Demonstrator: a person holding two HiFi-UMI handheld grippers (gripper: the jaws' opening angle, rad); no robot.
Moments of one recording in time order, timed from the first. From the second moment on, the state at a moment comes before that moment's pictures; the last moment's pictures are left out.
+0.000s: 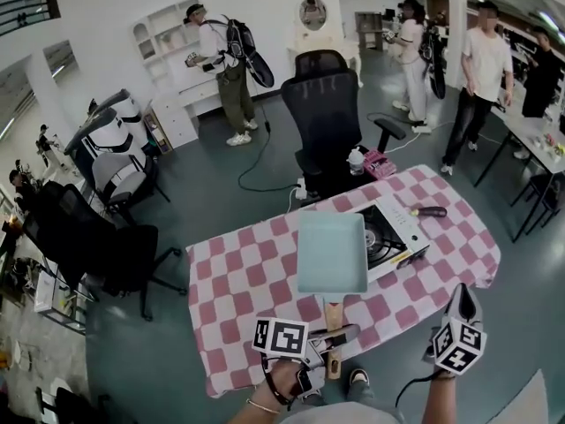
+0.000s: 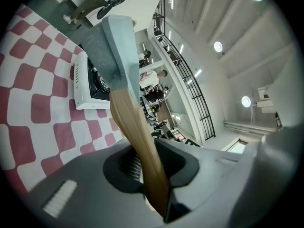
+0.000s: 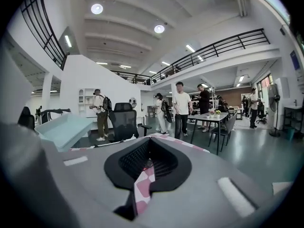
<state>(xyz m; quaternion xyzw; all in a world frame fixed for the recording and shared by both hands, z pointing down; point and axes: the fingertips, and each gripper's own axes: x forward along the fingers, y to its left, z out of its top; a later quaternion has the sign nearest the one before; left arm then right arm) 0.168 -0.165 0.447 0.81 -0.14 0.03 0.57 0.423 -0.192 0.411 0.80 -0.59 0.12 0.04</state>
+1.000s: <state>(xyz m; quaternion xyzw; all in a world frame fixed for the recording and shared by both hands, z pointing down) 0.205 -0.189 0.470 0.79 -0.15 0.03 0.60 0.434 -0.226 0.440 0.78 -0.61 0.14 0.05</state>
